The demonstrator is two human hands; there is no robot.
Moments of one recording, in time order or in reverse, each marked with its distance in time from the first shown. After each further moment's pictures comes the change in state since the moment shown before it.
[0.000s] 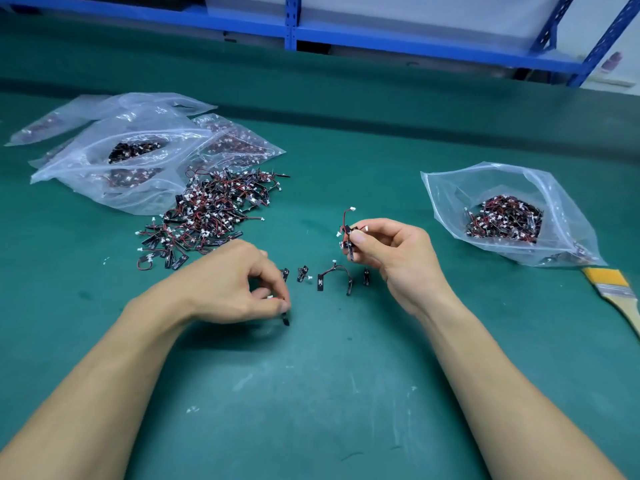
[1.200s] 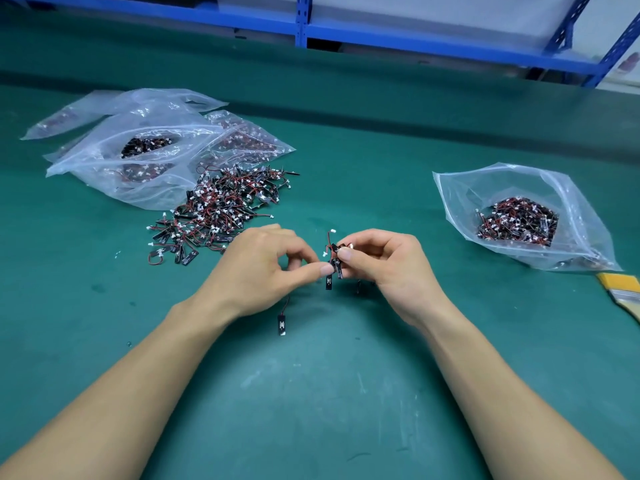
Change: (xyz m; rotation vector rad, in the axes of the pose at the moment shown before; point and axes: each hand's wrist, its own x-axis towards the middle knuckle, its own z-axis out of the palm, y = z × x) left_hand 0.018 0.006 0.023 0.064 0.468 0.074; right_hand -0.007 0.007 0.013 -0.087 -0.124 0.011
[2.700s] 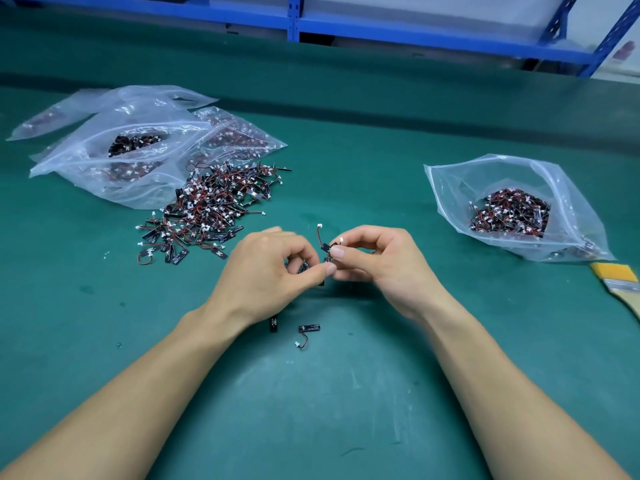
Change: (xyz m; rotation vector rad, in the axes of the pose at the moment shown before) left_hand -0.002 0.017 0.018 0.006 0.089 -0.081; right_hand -0.002 -0.004 -0.004 0.022 -0.047 0.050
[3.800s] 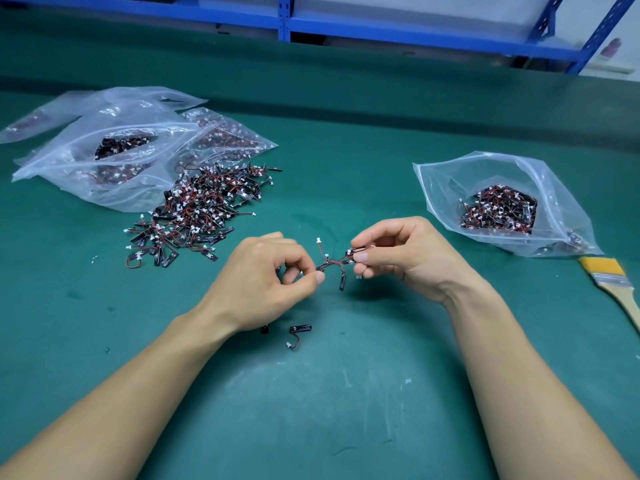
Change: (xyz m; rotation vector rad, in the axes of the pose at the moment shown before) left_hand -0.002 0.002 0.001 -0.068 -0.080 0.051; right_hand -0.001 -0.018 -0.041 -0.002 -0.102 0.059
